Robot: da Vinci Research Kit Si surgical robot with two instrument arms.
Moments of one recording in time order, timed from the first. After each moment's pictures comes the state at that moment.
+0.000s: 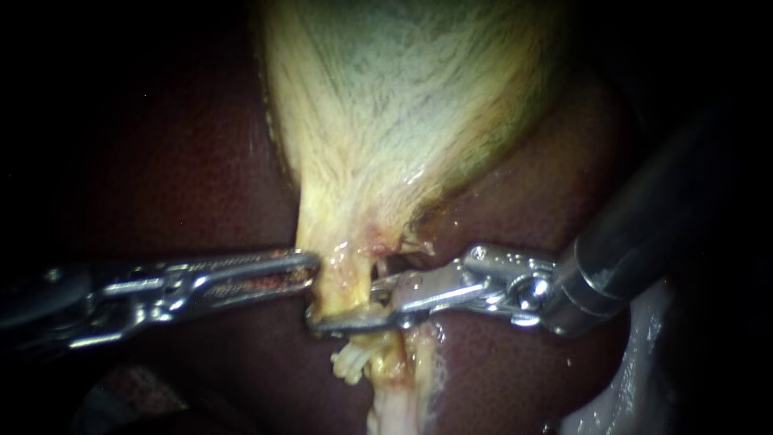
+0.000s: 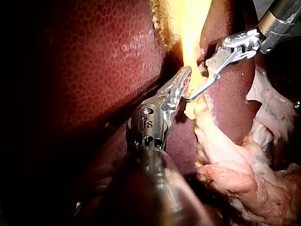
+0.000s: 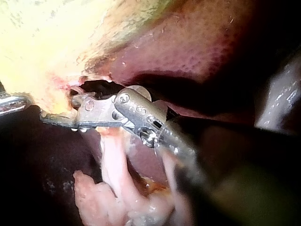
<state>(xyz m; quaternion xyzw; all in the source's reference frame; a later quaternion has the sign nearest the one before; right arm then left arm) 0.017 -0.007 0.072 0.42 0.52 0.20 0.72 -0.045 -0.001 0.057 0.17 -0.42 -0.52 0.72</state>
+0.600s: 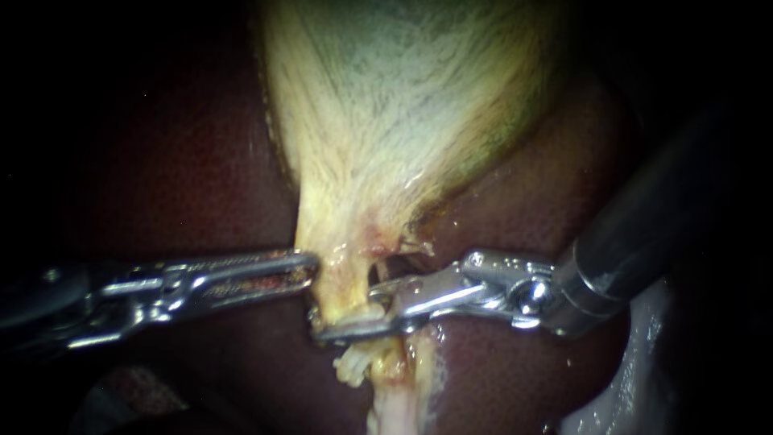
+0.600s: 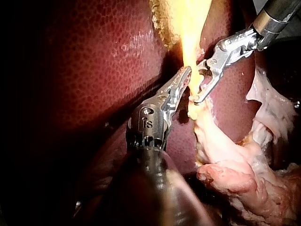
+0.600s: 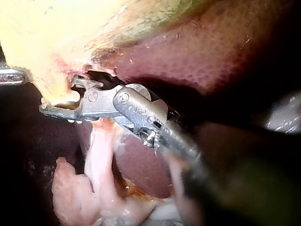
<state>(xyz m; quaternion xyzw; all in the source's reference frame) 0.018 -0.007 0.072 0.36 0.56 0.12 0.74 -0.045 -0.001 0.057 0.17 -0.42 -0.52 0.72</state>
